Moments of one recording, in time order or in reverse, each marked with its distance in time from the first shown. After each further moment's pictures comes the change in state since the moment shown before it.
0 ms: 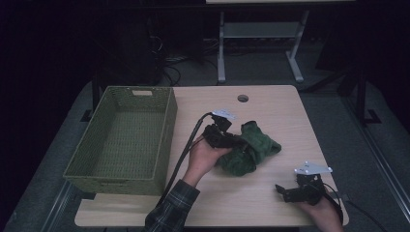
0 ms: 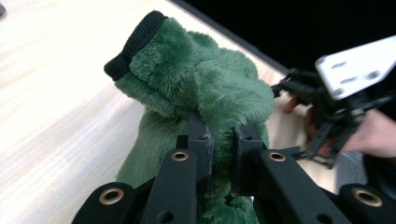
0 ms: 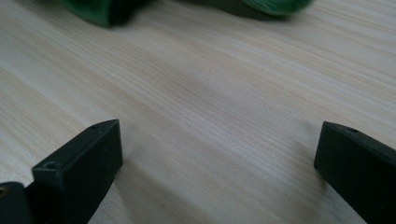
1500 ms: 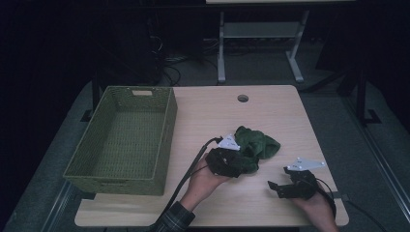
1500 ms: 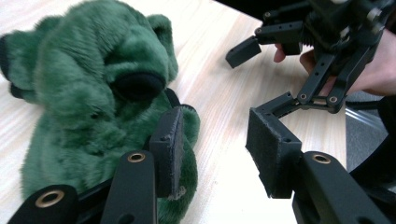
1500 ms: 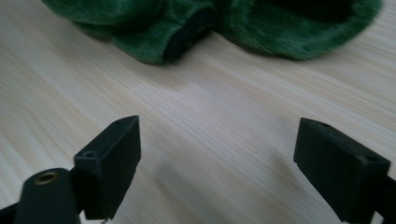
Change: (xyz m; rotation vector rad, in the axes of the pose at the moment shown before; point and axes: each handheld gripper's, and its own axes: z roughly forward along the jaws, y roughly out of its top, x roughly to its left) left arm -0.035 -0.055 0.016 0.025 0.011 0.160; right arm 0.013 0.021 0.003 -0.015 0.104 -0.025
